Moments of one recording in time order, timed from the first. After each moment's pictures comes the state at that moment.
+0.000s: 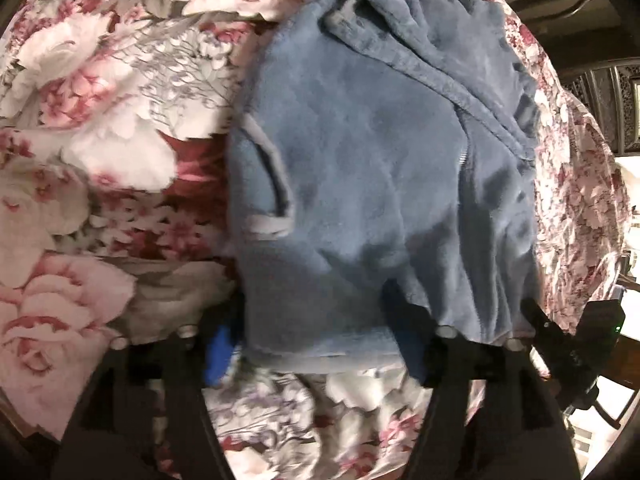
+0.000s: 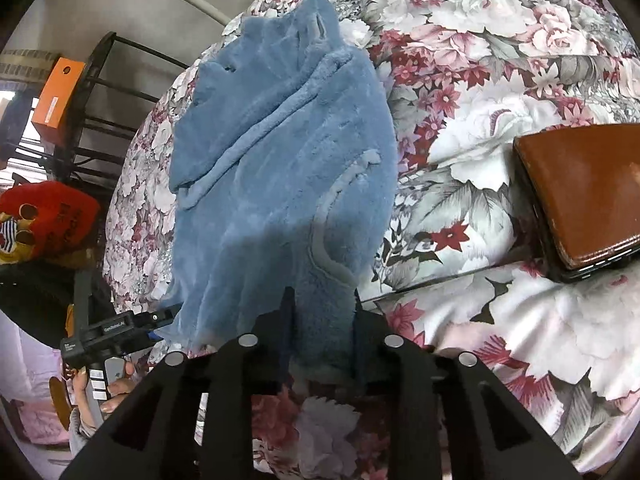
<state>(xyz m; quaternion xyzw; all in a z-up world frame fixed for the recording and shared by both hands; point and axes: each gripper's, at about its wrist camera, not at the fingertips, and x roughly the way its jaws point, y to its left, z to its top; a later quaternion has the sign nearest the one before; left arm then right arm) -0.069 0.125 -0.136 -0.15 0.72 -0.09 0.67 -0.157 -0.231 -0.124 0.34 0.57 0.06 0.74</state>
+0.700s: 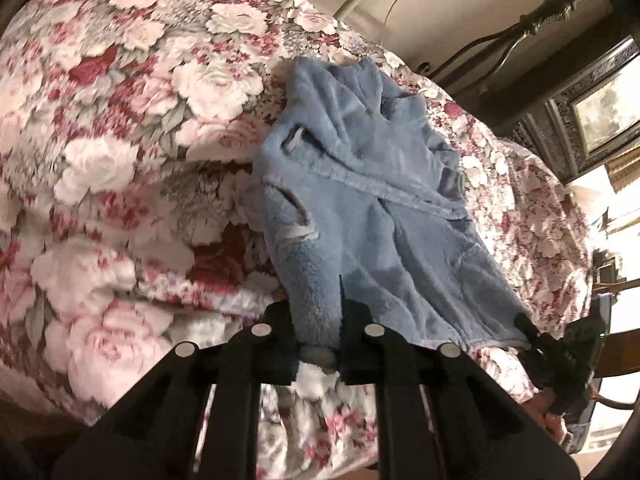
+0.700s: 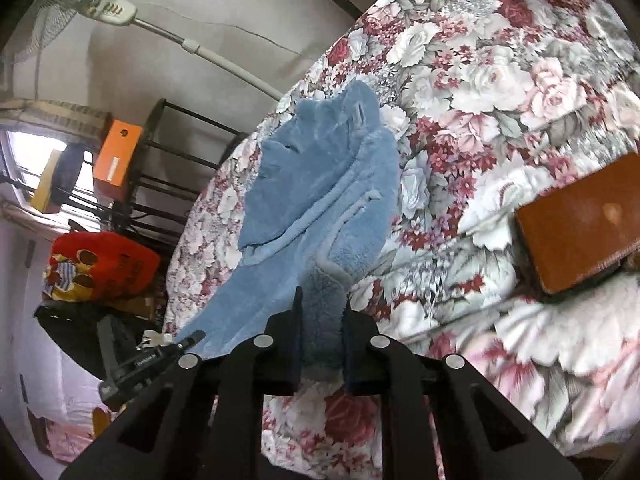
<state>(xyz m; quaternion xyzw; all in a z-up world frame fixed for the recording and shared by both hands) -0.090 0.148 -0.027 -0.18 0.59 -0.12 0.78 -0.175 -0.260 -0.059 0.43 0.45 0.08 0.78</state>
